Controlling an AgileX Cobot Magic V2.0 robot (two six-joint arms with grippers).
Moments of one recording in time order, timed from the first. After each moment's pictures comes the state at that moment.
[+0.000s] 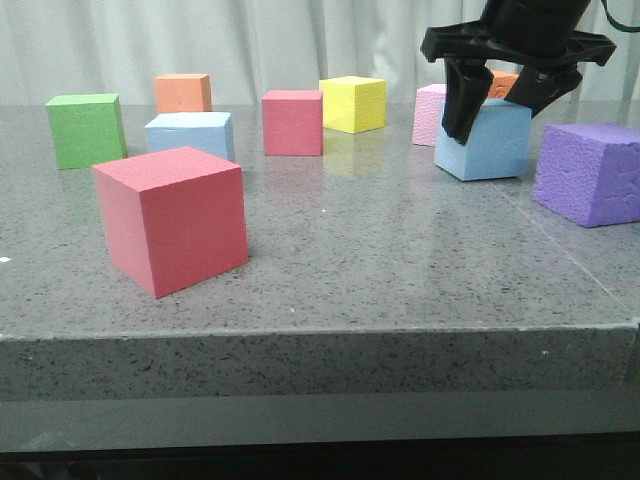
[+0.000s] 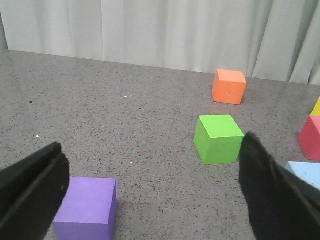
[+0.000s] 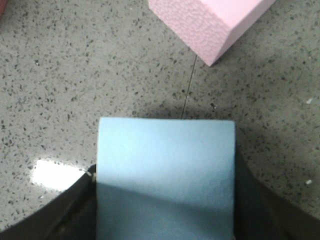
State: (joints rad) left arm 0.06 0.59 -0.72 0.01 0.44 -0.10; right arm 0.23 1.85 -1.59 0.10 0.82 0.00
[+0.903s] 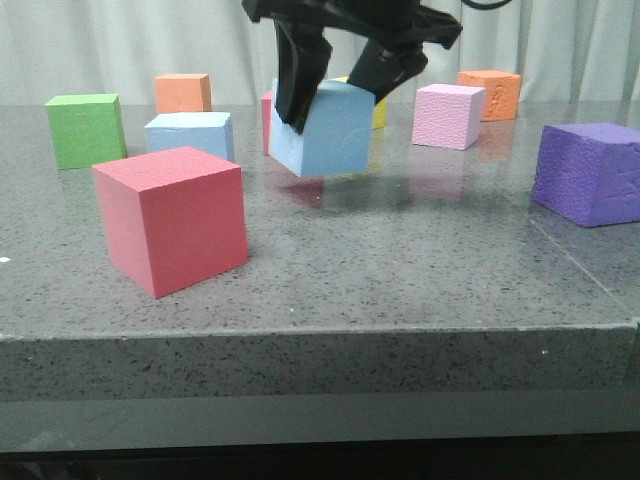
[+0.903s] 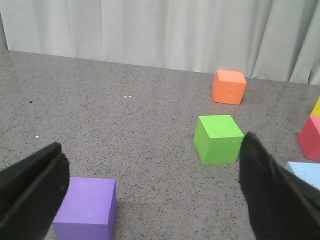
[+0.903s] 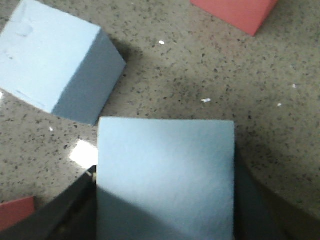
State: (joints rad) left arm 0.06 0.59 -0.72 0.01 0.44 -0.10; right arm 0.54 1.82 -1.59 0.15 0.79 0.05
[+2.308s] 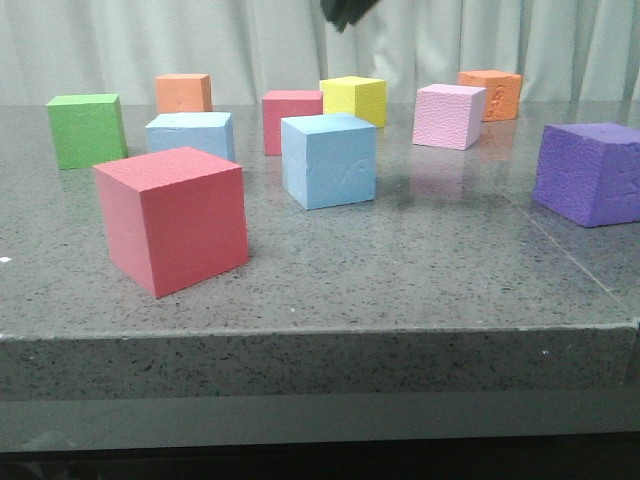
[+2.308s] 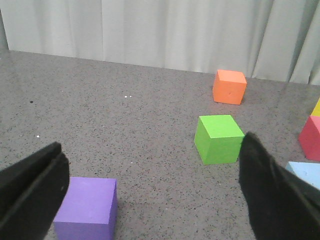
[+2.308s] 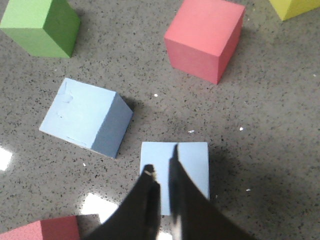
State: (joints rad) left arm 0.06 0.59 -0.72 0.01 0.44 -0.10; right arm 0.54 1.65 -1.59 0.08 0.77 0.21
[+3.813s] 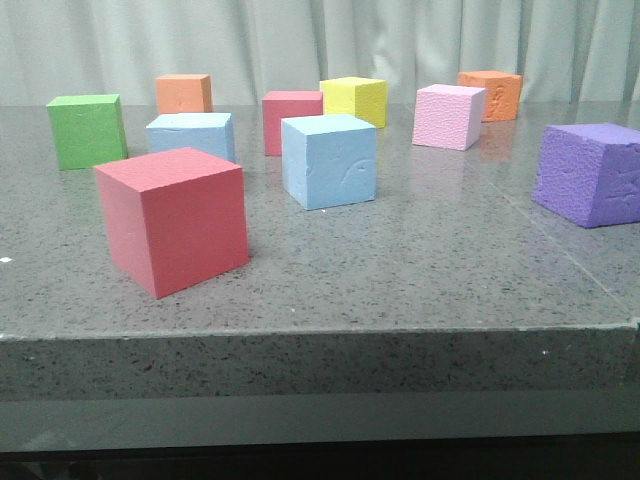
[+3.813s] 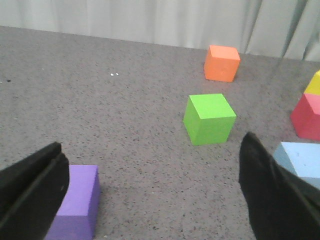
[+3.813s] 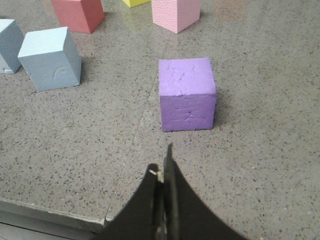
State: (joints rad) left arm -0.01 0.73 -0.76 -0.01 0.46 -0.10; right arm 0.27 0.45 -0.45 0.00 0.49 0.15
